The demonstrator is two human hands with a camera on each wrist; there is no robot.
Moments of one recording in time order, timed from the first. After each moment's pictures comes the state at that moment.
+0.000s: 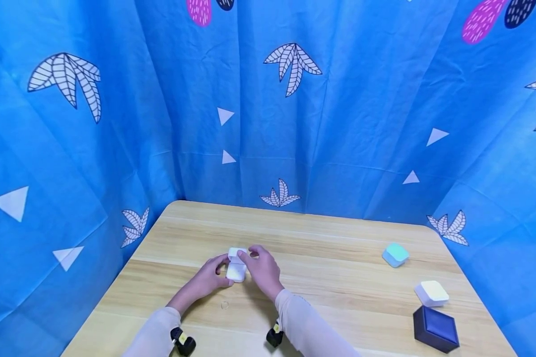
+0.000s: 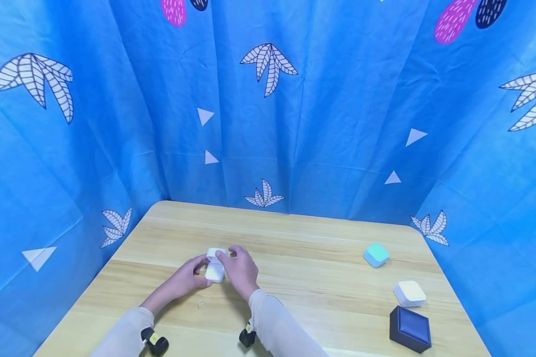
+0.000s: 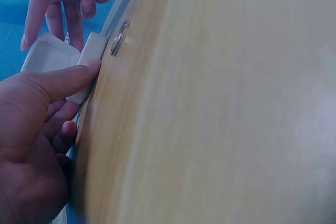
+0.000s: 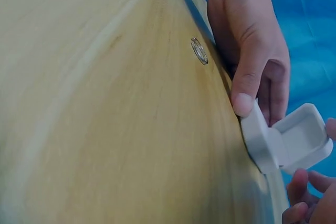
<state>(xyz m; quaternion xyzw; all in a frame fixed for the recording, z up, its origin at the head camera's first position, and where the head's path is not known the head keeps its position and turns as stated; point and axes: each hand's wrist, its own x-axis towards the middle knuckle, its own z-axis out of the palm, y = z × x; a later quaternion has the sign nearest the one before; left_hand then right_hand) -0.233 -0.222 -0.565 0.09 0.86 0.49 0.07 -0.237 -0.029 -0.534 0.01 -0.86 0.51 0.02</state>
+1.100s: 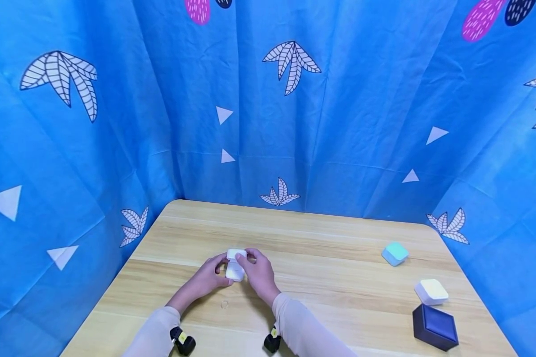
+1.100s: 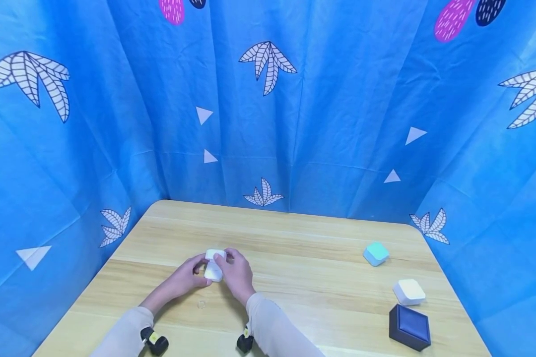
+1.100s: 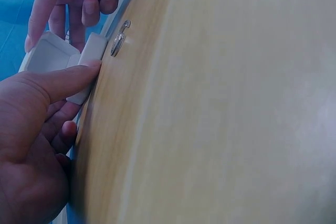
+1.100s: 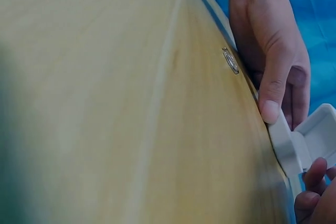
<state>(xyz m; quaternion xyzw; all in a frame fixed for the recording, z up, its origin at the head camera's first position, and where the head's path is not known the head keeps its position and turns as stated) -0.233 -0.221 -0.564 0.10 0.86 0.50 0.07 -0.233 -0.035 -0.553 0.02 -0.80 0.60 0.00</state>
